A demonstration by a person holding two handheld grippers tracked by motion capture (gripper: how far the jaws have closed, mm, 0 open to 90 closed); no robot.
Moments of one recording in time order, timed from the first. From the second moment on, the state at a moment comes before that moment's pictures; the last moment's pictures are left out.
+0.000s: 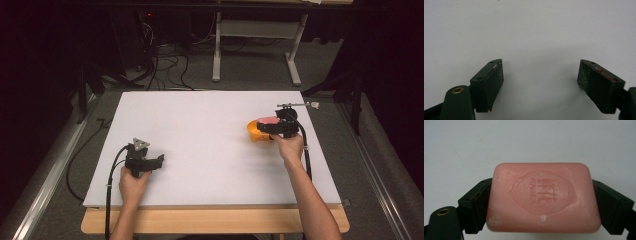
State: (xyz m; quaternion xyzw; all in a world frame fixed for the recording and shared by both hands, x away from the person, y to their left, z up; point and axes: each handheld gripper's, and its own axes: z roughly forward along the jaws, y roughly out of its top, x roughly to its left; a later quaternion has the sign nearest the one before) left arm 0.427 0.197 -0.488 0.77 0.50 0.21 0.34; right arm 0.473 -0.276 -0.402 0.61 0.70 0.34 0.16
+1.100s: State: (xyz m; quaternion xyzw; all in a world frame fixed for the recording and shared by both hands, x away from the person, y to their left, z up) left arm 0.427 0.198 -0.488 0.77 0.49 0.21 0.34; right arm 0.500 -0.268 -0.424 0.65 0.69 0.28 0.14
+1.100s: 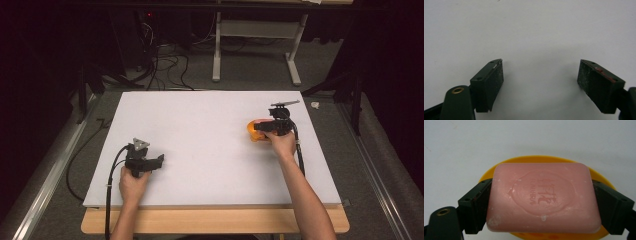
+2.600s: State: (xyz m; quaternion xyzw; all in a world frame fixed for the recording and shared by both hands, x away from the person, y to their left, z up) left arm 0.427 0.197 -0.488 0.77 0.50 0.21 0.34; right arm 0.494 -0.269 -0.414 0.65 0.68 0.30 0.15
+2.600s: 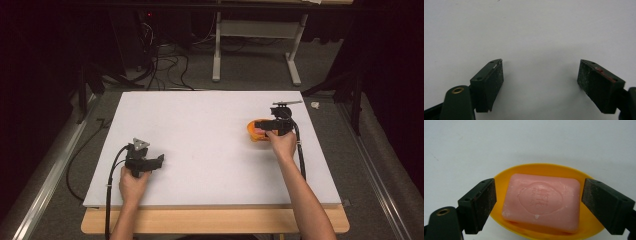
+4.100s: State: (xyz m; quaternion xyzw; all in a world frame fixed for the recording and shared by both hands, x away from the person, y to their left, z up) left arm 0.427 0.197 -0.488 0.77 0.50 0.21 0.34; right arm 0.389 -0.279 -0.410 0.53 0.71 0.42 0.20
